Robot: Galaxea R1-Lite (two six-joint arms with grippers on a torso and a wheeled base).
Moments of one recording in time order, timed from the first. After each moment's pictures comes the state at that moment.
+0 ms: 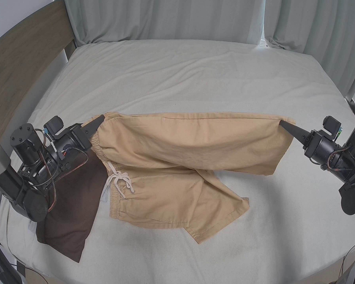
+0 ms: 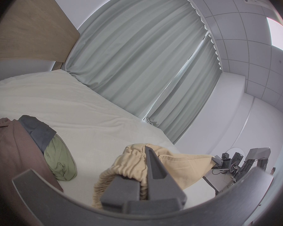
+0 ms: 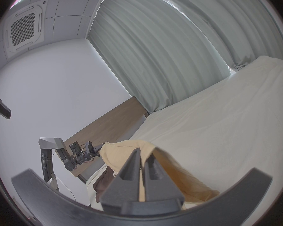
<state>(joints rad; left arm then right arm) -0.14 1.92 -0.57 -1.55 -0.41 -0.57 0.11 1.78 -0.46 -1.54 0.66 0.53</state>
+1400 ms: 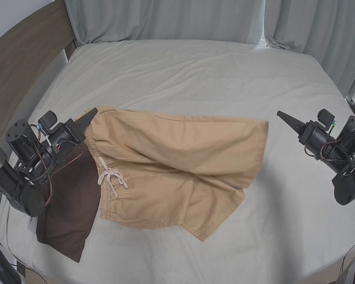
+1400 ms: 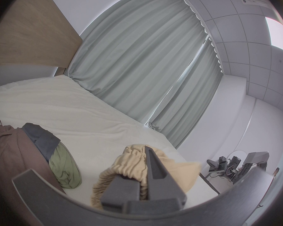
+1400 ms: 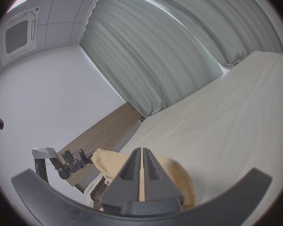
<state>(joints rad) -0.10 1.91 -0.60 -1.55 -0.41 -0.58 0.09 1.87 -0.58 -1.54 0.62 0.61</state>
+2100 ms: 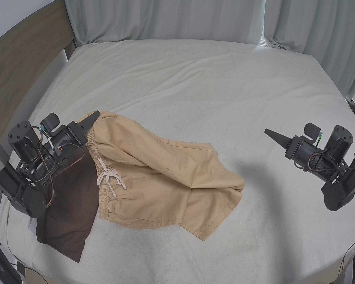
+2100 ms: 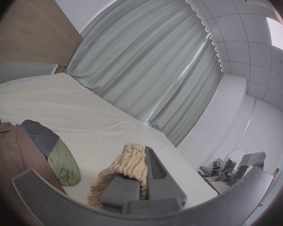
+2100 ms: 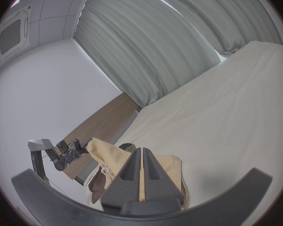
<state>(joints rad) -0.11 1.92 -0.59 -1.55 -0.41 -0.58 0.13 1.98 -0.57 -1.54 0.62 0.56</state>
